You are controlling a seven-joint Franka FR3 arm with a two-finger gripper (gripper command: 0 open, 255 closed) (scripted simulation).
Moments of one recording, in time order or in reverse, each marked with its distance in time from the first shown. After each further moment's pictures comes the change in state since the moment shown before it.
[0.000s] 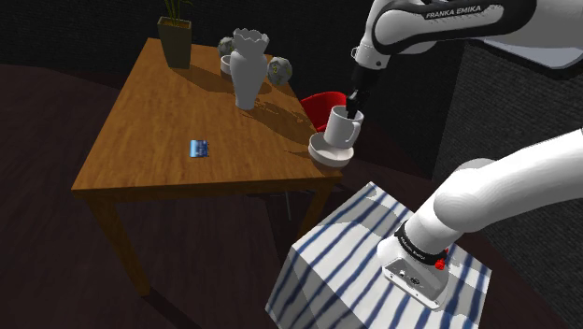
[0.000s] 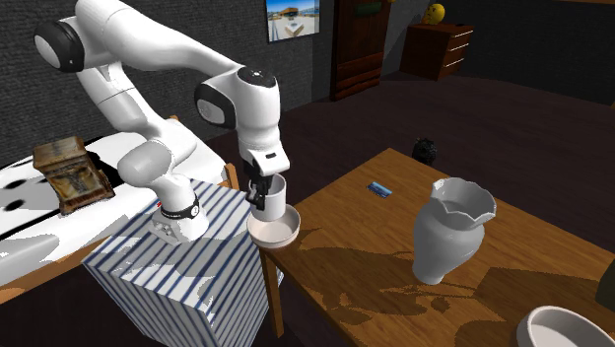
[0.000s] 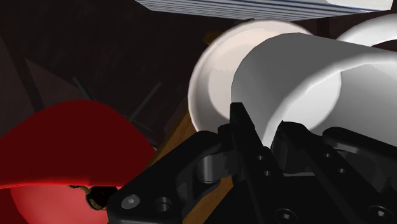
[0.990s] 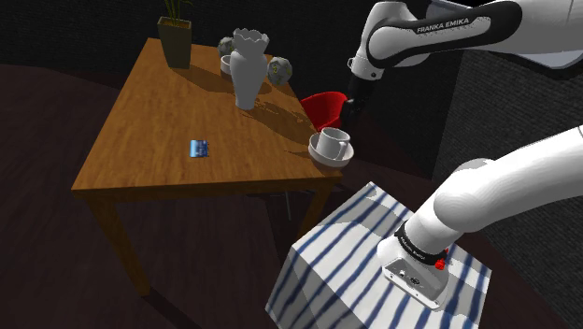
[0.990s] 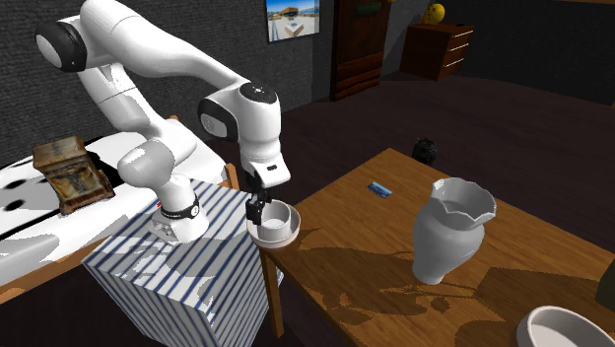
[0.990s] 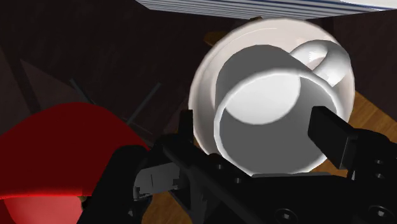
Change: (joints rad) arm -0.001 0.024 -0.004 -0.059 -0.001 0.084 -0.002
